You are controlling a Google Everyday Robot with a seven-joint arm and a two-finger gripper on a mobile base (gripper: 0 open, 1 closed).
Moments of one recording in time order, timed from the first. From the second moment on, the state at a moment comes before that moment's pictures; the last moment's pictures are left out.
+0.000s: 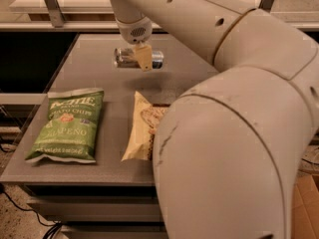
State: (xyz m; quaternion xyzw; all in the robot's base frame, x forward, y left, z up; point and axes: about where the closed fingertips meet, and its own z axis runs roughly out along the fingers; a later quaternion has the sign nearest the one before) arm 0.679 0.038 0.883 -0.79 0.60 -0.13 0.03
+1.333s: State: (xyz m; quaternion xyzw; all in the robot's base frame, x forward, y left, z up) arm 0.675 0.060 0.863 -0.82 0.56 -0.13 -0.01
